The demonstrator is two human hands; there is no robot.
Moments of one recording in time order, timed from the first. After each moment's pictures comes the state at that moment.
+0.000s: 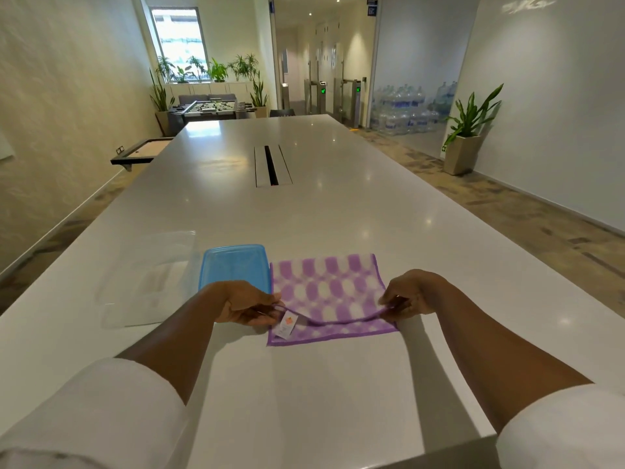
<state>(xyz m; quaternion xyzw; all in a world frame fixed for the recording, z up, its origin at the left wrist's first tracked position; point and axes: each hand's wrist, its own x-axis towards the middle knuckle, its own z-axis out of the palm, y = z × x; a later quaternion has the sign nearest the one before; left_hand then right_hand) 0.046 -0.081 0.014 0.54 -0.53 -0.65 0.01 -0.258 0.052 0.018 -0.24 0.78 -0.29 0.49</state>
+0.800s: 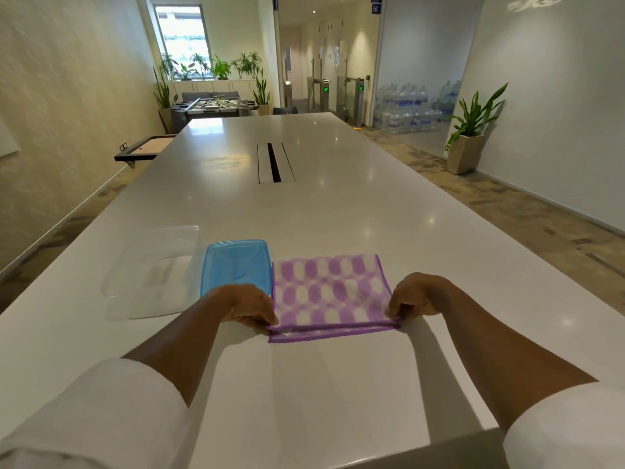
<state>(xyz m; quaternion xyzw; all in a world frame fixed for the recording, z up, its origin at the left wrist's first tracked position) 0.049 -0.072 0.002 0.54 -0.64 -0.55 -0.03 -0.254 0.066 0.017 -0.32 0.79 -0.22 0.48</state>
